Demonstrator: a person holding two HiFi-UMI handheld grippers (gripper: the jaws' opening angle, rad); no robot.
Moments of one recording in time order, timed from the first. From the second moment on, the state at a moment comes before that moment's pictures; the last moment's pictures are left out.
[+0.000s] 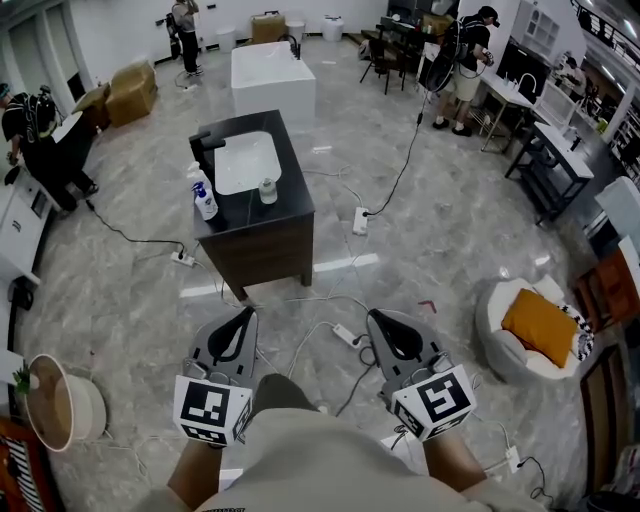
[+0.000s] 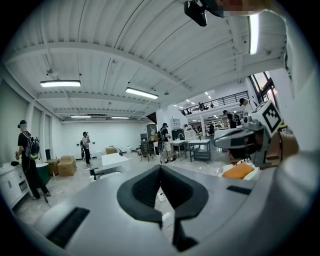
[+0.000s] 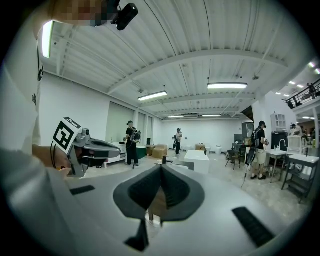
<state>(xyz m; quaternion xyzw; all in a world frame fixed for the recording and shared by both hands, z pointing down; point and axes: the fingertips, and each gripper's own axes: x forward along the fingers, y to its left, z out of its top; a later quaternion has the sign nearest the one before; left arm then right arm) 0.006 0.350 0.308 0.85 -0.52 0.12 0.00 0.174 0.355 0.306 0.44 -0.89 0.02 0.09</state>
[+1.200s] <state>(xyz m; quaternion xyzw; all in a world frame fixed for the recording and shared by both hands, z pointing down) -0.009 0.193 0.340 0.84 -0.52 0.13 0.00 0.140 0.202 0.353 0.42 -0.90 0.04 0.12</state>
